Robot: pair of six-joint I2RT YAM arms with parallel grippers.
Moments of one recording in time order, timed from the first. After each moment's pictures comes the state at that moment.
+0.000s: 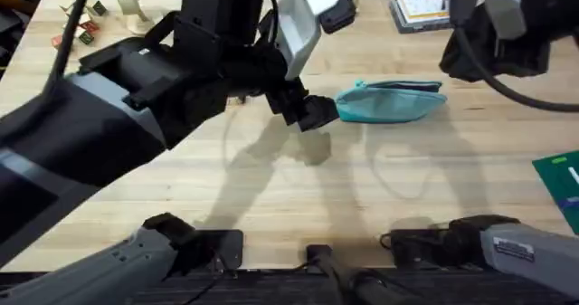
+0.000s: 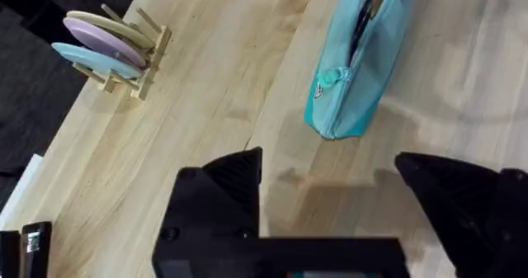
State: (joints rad) left arm -0.53 1.17 0.85 -0.33 0.36 0.55; right arm 0.10 1.32 1.46 -1.35 -0.16 -1.28
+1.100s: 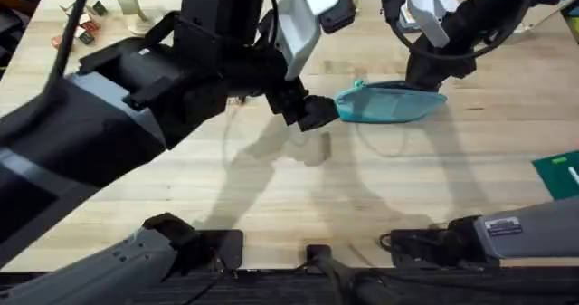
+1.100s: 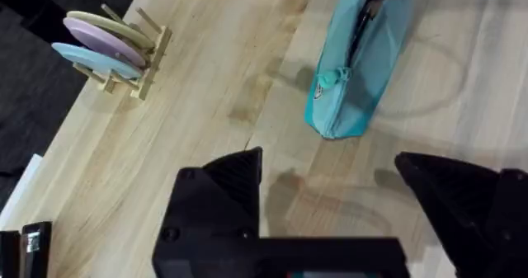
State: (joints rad) left arm -0.53 1.17 0.85 -0.33 0.36 0.55; right arm 0.10 1.65 1.46 -1.30 -0.19 -1.28
